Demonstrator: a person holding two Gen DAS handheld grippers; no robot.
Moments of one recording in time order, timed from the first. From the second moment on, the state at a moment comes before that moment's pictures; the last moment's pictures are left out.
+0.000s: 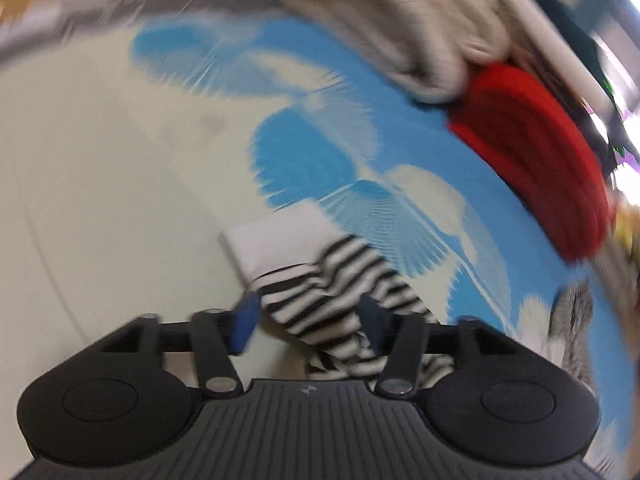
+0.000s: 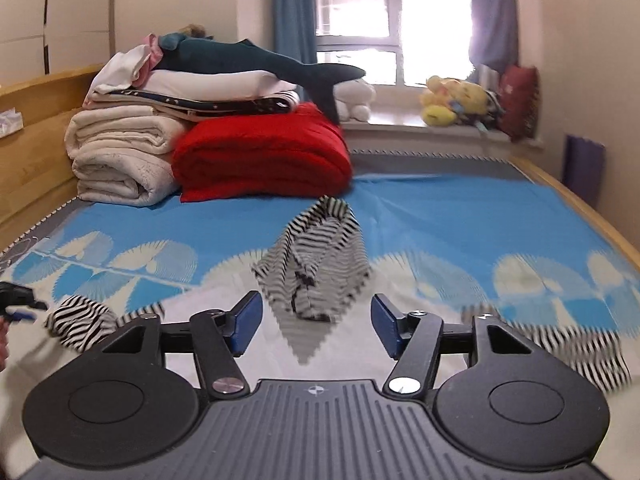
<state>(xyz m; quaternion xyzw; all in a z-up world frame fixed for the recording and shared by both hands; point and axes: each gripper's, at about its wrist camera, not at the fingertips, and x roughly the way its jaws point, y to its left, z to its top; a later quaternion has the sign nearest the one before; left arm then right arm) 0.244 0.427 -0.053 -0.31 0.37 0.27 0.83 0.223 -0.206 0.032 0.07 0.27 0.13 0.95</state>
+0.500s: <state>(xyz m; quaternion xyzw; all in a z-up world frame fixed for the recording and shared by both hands) 0.175 0.462 -0.055 -0.39 0.29 0.44 0.76 0.276 -0.166 -0.017 0.08 0.31 0.14 0.93</state>
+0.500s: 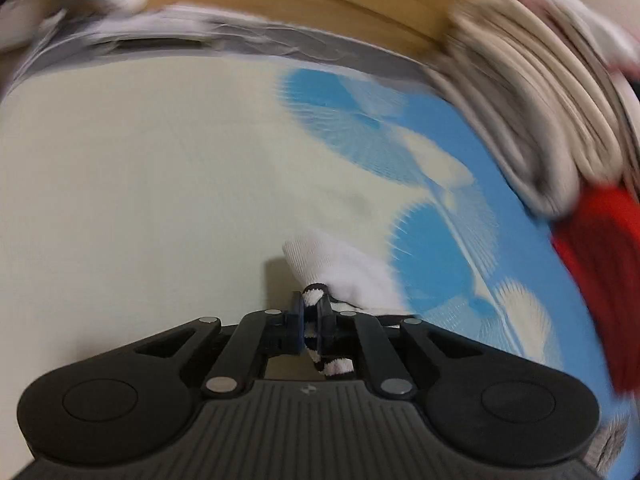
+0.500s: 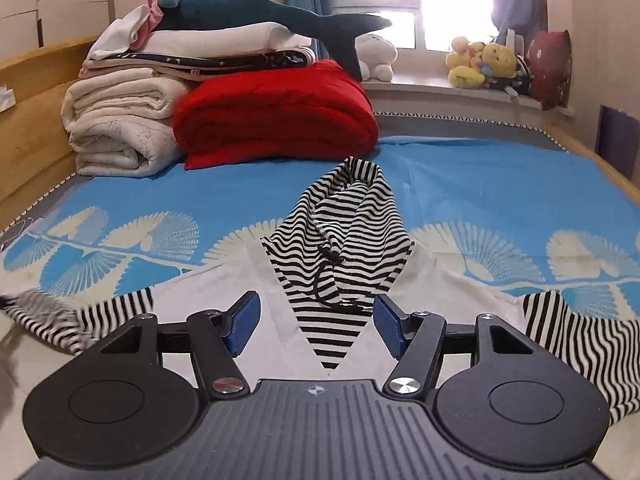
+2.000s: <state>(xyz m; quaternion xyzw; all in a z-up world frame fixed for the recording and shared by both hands) 0.279 0.167 0.090 -0.16 0.24 0.01 0.96 0.285 -0.230 -0.047 0.15 0.38 0.06 0.91</state>
